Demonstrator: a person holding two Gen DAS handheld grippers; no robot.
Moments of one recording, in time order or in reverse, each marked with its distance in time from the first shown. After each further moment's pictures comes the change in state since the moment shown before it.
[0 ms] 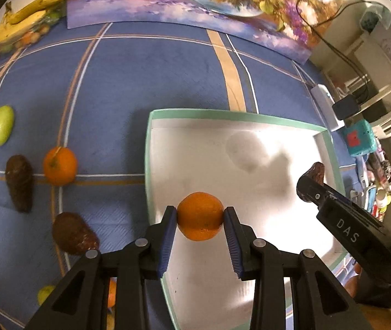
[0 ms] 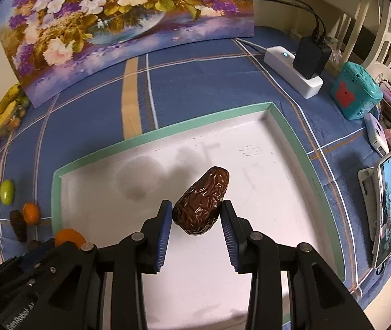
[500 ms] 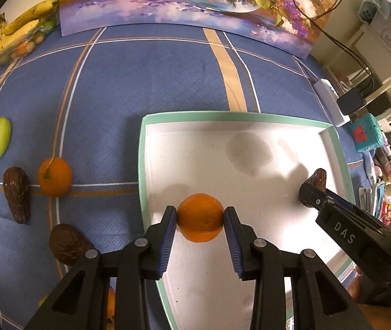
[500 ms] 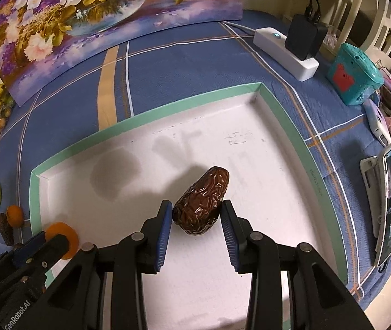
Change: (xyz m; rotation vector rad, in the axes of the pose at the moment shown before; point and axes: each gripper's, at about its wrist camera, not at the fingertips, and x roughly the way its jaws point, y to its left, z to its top) left arm 0.008 -0.006 0.005 0.034 -0.002 0.033; right arm 0.017 -0.013 -0.001 0.026 0.052 -0.022
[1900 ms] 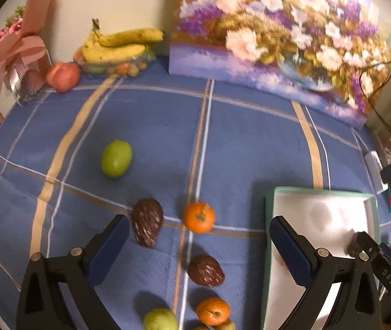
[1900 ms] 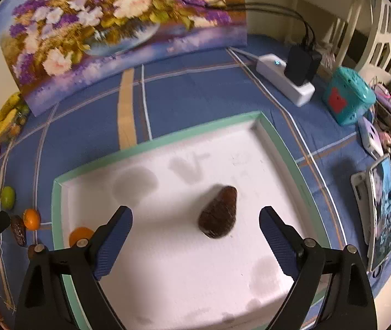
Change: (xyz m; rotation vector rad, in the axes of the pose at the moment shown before) left arm -0.078 0.094 0.010 -0.185 -0.247 0.246; right arm -0.036 0.011 -0.001 -0.007 -0.120 0.038
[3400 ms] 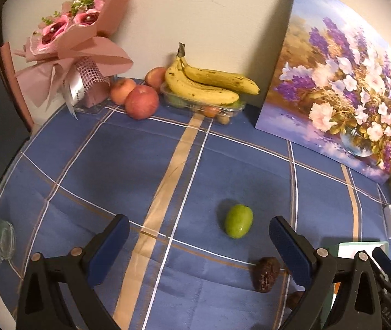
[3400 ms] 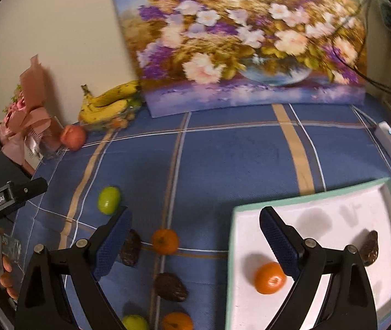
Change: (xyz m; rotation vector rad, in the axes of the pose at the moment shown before) left arm -0.036 0.168 0.053 -0.130 -0.103 0.046; right arm -0.026 0.183 -0.012 -0.238 -0.151 0.338
